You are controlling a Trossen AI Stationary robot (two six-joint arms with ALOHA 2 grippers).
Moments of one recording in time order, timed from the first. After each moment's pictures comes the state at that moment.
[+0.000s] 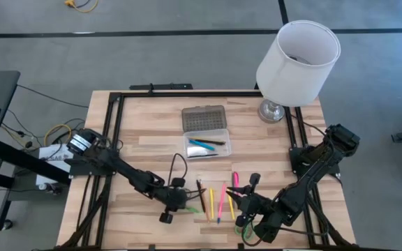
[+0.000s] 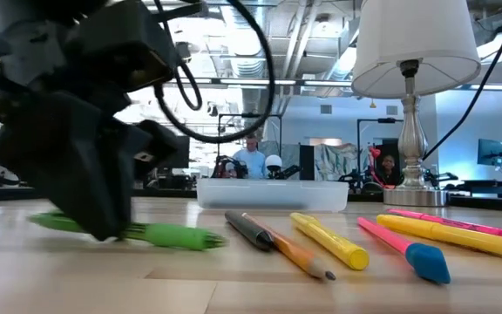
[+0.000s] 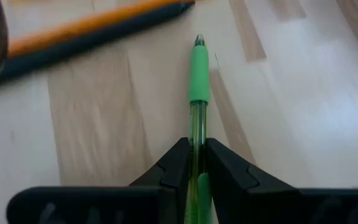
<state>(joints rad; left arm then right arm) -0.51 1.85 0.84 -0.02 0.00 -0.28 0.83 1.68 1.14 -0.41 1.11 0.39</state>
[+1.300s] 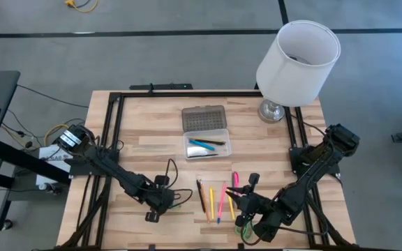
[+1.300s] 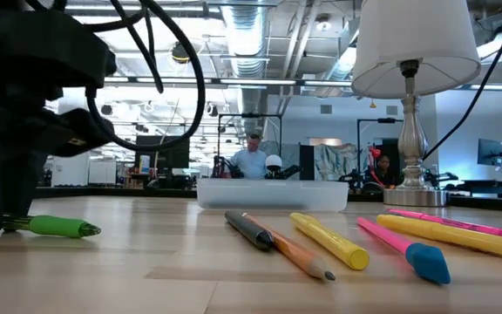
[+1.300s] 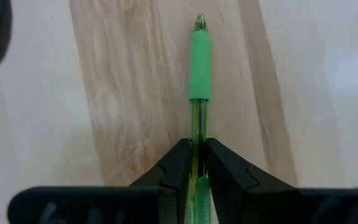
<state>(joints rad) -0.58 1.72 0.86 -0.43 -0.08 -0.41 0.82 1.68 1.14 -0.41 1.09 0.41</state>
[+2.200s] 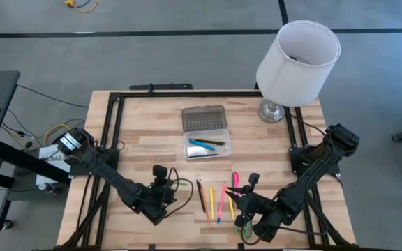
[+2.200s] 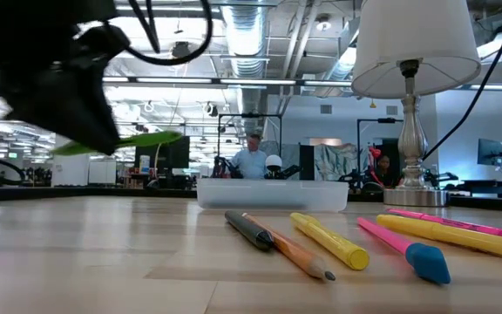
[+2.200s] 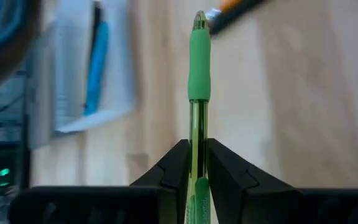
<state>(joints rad) -0.67 1.73 1.01 -0.66 -0.78 -0.36 0.82 1.68 1.14 -0.40 1.09 0.41</state>
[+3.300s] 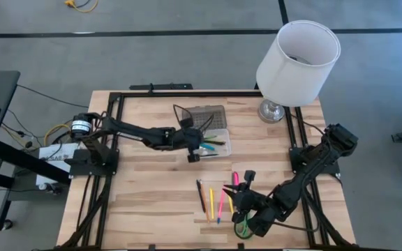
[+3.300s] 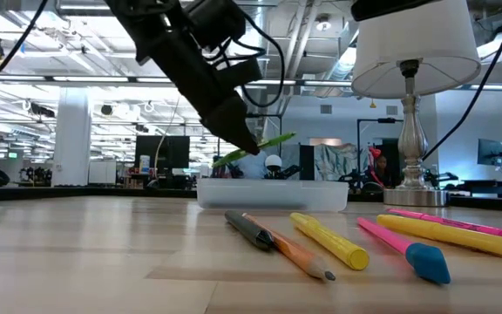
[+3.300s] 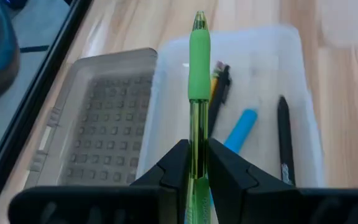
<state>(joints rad) 0.06 1.73 1.01 0.00 -0.33 0.13 0.77 1.69 1.14 -0.41 1.02 0.39</state>
